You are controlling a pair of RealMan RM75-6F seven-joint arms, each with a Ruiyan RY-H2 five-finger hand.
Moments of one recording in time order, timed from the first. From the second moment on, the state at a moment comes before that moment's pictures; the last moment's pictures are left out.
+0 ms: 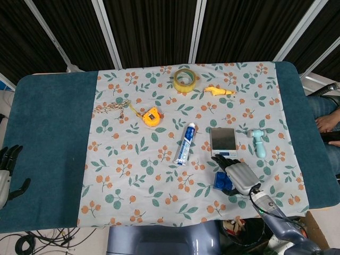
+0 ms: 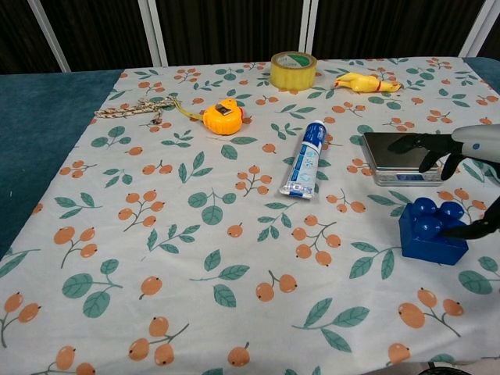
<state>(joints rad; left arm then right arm) -0.07 -1.10 -0.05 -1.65 1.48 1.50 0.09 0.54 -1.21 0.00 -1.83 -1.27 1.00 -0.24</state>
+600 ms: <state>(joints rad) -0.07 -1.09 -0.05 -1.65 1.47 1.50 0.08 0.53 -1.35 -0.01 -1.71 -1.17 1.00 -0.37</state>
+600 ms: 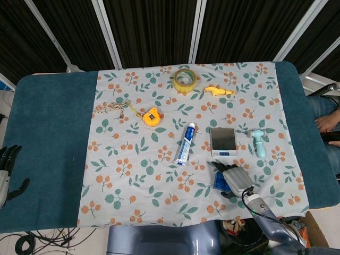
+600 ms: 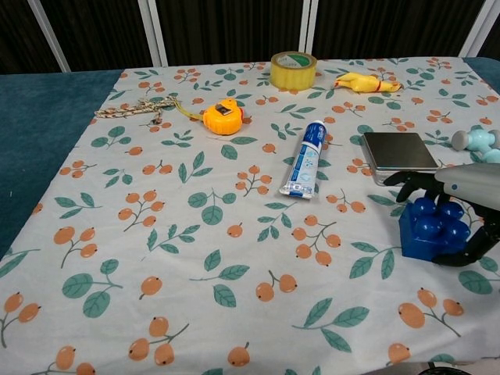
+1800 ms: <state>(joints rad) -0.07 -1.09 -0.05 -1.65 1.47 1.50 0.09 0.81 -1.43 0.23 -1.40 -0.80 0.77 -0.41</state>
